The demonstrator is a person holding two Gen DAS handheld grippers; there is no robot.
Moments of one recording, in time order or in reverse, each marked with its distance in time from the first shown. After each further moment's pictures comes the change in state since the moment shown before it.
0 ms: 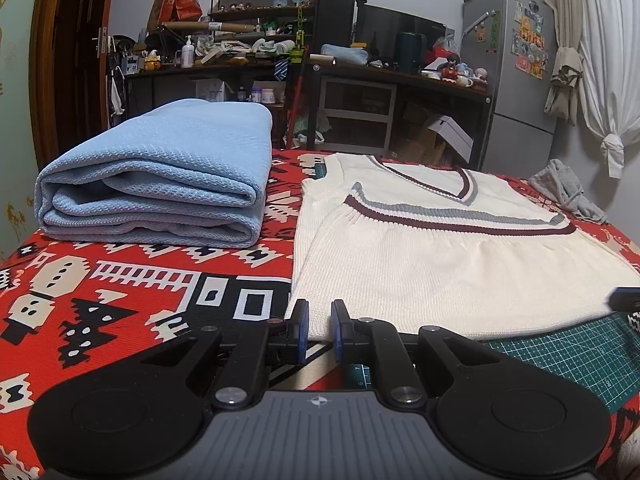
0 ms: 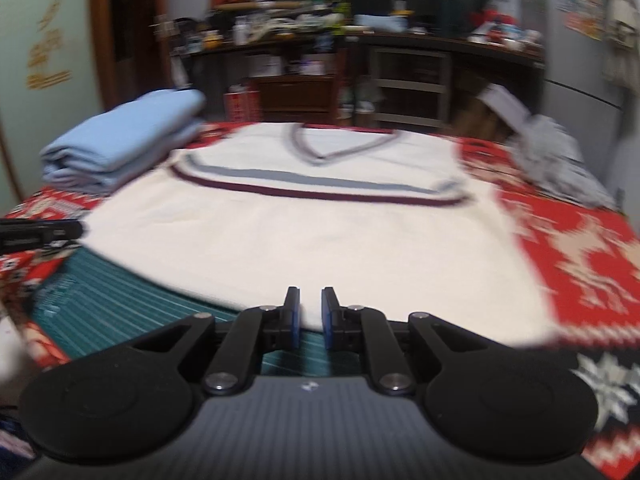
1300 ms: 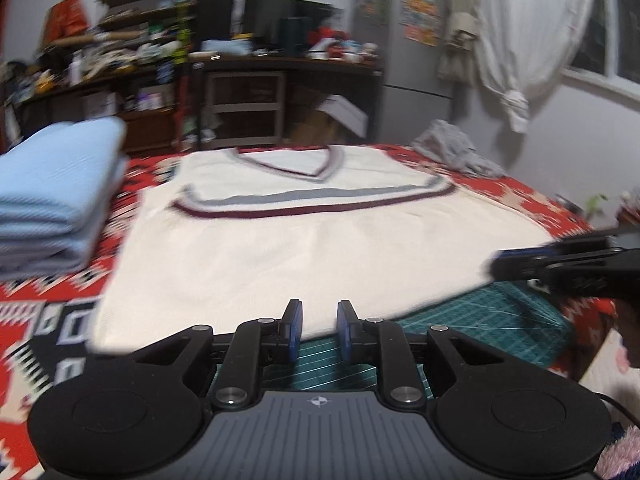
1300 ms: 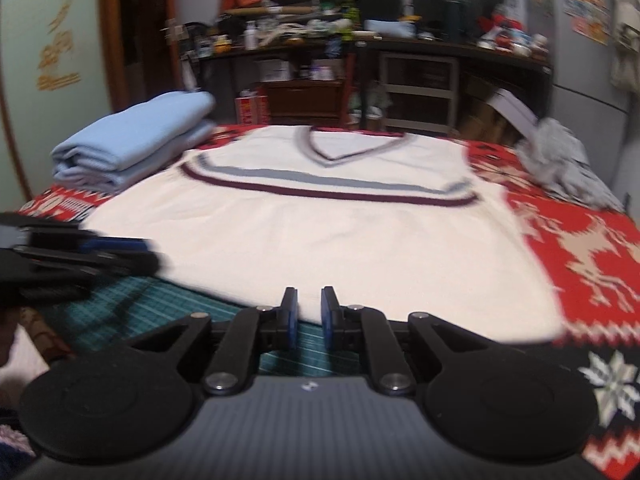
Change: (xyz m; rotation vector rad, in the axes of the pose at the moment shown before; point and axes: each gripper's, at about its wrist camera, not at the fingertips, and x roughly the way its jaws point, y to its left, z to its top) left arm 0.003 -0.066 -0.004 0.127 0.034 -0.244; right arm 0.000 0.016 0.004 -0.001 -0.017 0.053
